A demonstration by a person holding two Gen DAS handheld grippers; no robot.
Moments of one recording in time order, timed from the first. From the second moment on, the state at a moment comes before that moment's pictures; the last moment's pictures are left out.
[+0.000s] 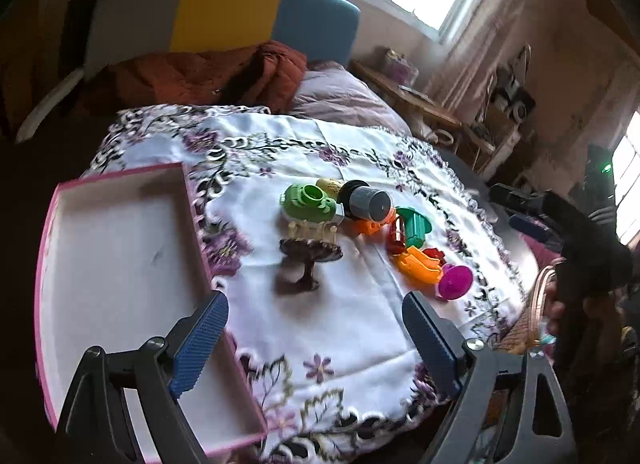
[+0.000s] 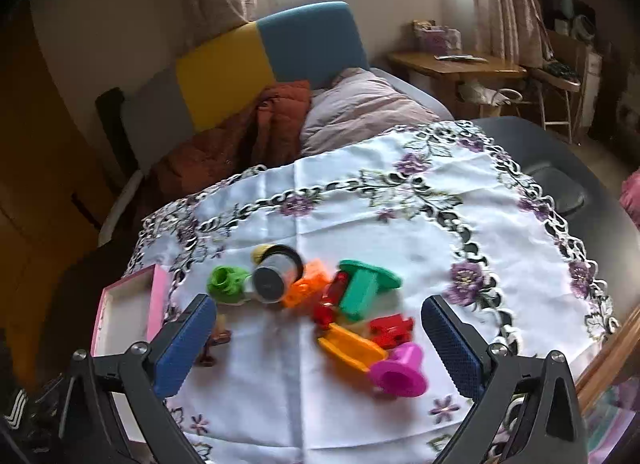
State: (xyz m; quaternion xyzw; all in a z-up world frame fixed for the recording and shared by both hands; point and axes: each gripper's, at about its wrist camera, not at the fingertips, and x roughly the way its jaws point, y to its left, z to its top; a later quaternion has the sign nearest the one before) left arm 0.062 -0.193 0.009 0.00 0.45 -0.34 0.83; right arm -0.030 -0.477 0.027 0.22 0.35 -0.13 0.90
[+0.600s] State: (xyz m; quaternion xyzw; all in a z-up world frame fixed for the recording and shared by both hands) left arm 0.128 -0.281 -0.057 0.09 0.51 -0.31 0.79; right arm -0.036 -0.516 -0.029 0.33 0.35 -0.09 0.87
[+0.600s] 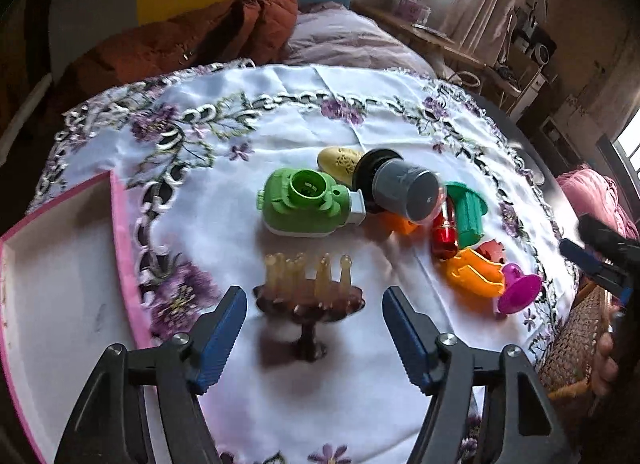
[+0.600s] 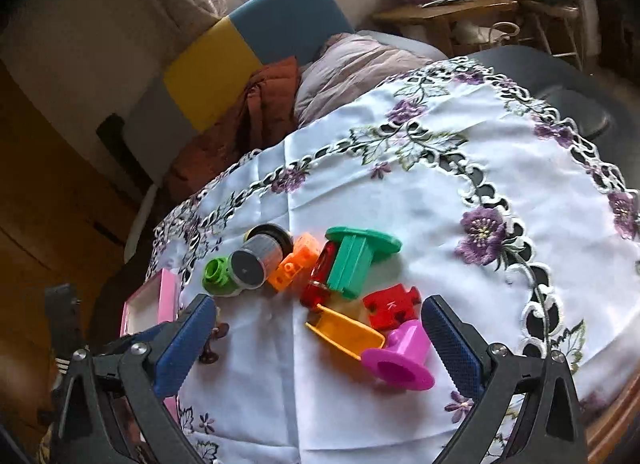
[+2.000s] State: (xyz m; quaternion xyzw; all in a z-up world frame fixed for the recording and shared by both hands) left arm 0.063 -0.152 -0.001 -0.02 0.42 -0.29 0.86; right arm 0.151 -0.435 -0.072 0.12 0.58 -0.07 0.80
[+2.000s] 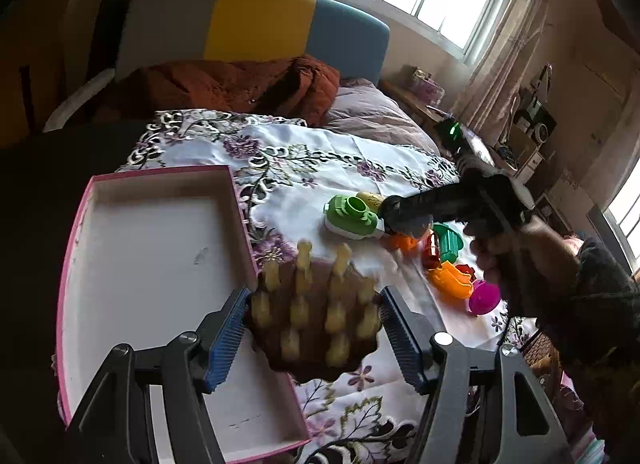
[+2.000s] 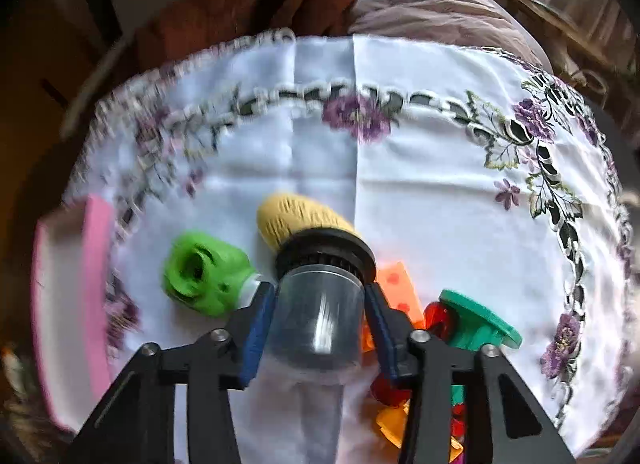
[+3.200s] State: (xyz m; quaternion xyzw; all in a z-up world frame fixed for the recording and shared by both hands) left arm 0.142 -0.037 -0.022 -0.03 0.44 -0.19 0.88; right arm 0.073 -0.362 -0.092 0.06 0.51 0.01 0.86
